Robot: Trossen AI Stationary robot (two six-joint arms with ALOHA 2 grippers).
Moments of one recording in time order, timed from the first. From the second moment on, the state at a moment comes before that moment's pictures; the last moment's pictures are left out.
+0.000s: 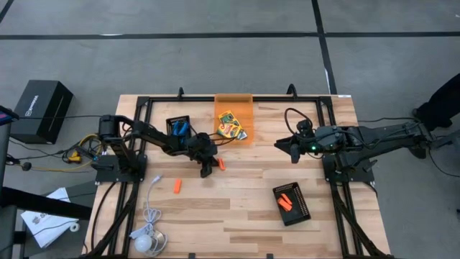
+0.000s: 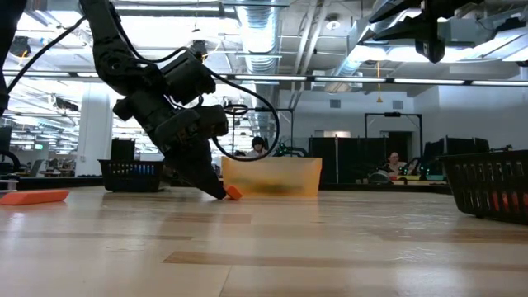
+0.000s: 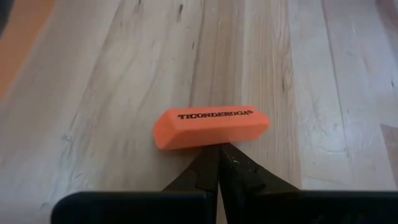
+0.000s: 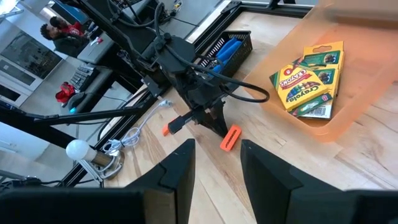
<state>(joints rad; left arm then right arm) 0.17 1.75 0.61 0.31 0.26 -0.17 0.15 0.81 0.75 -0.36 0.34 0.83</state>
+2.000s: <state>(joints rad) 0.18 1.74 0.70 0.31 0.22 -0.16 0.15 0.83 0.75 -0.35 0.34 0.83</state>
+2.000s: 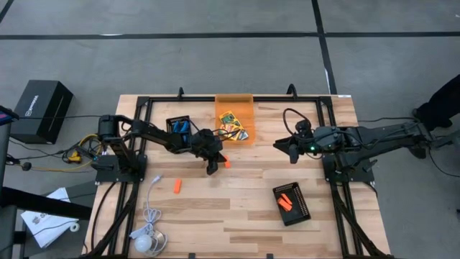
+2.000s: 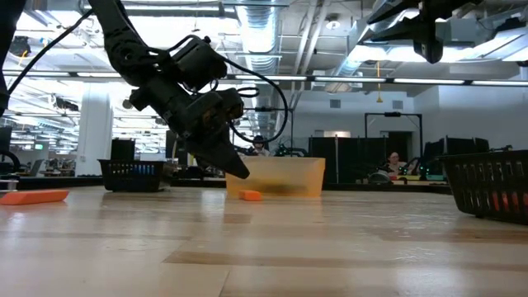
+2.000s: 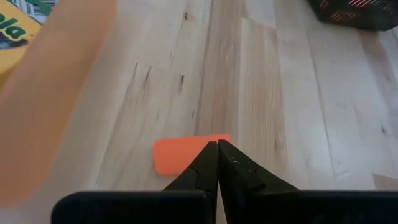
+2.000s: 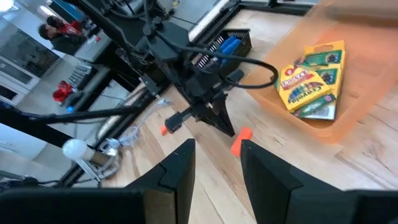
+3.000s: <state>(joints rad) 0.14 1.84 0.70 0.31 0.22 -0.24 0.15 0.86 0.75 -0.30 0.34 0.83</state>
